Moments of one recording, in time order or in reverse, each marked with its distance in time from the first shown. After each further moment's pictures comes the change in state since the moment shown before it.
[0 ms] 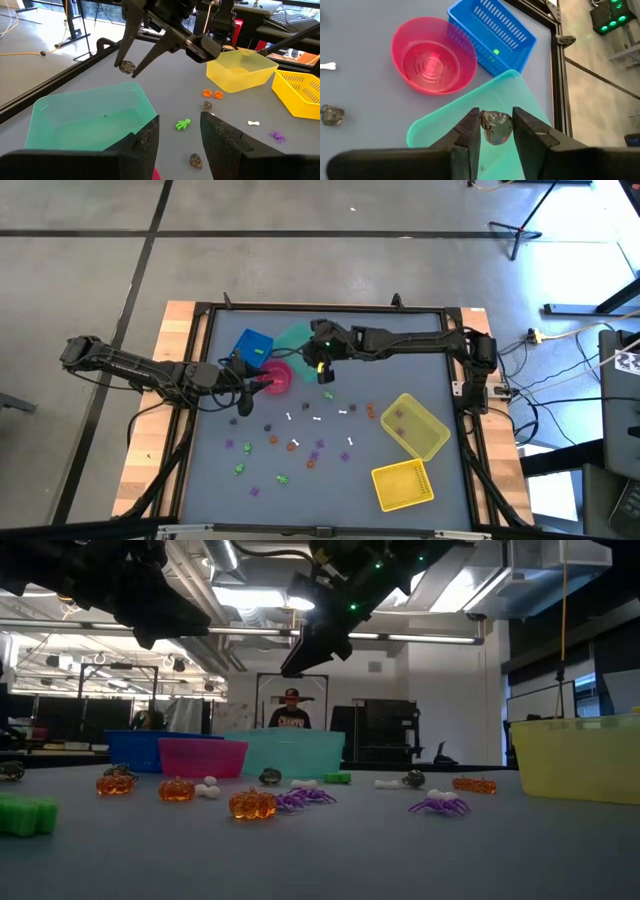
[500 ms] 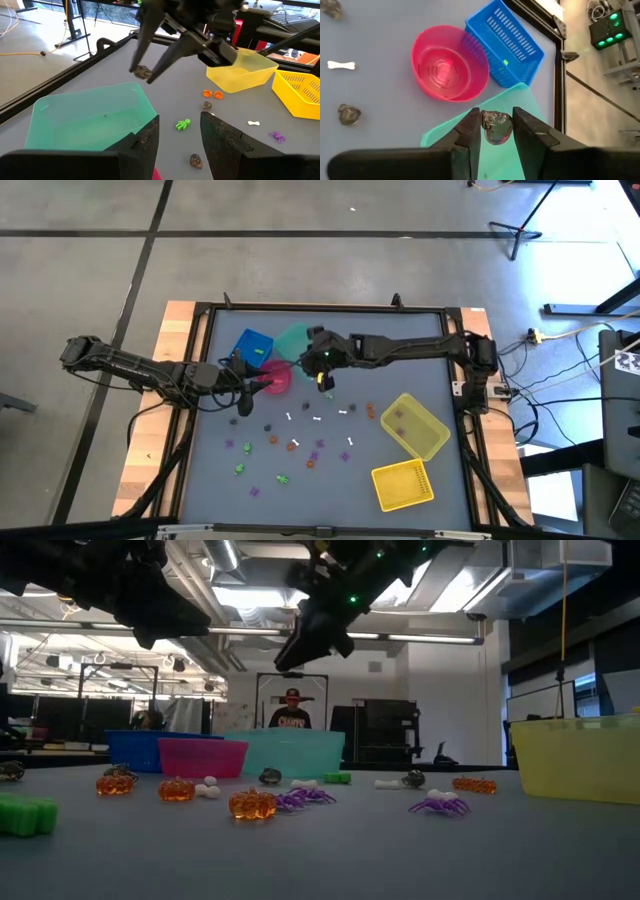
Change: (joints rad) left arm 0.000 0.000 0.000 0.000 0.000 0.000; right arm 0.046 0.000 0.000 0.005 0.030 -0.056
